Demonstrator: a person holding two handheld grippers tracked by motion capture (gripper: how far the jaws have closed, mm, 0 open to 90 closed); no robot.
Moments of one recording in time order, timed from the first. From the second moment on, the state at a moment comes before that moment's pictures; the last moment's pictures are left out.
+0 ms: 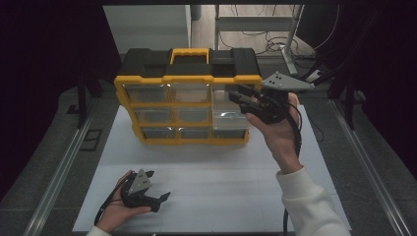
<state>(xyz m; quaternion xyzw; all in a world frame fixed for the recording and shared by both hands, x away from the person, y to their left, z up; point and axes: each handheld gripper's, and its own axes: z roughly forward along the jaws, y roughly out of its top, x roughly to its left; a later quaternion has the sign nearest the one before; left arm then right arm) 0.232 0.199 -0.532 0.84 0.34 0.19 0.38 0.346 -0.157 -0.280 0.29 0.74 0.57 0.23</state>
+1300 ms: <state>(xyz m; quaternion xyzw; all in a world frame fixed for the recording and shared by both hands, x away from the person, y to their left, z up) 0.227 0.199 -0.528 0.83 0.35 0.19 0.39 0.276 -0.179 -0.308 0.23 0.76 0.58 0.17</state>
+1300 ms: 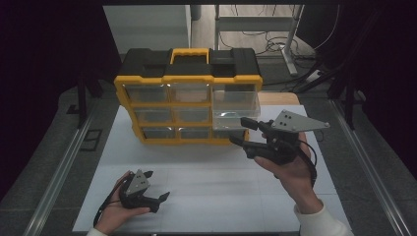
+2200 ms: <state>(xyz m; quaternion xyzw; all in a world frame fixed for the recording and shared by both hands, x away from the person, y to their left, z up) 0.228 0.202 -0.527 0.83 0.36 0.19 0.39 0.337 -0.167 -0.339 0.28 0.77 0.54 0.18</state>
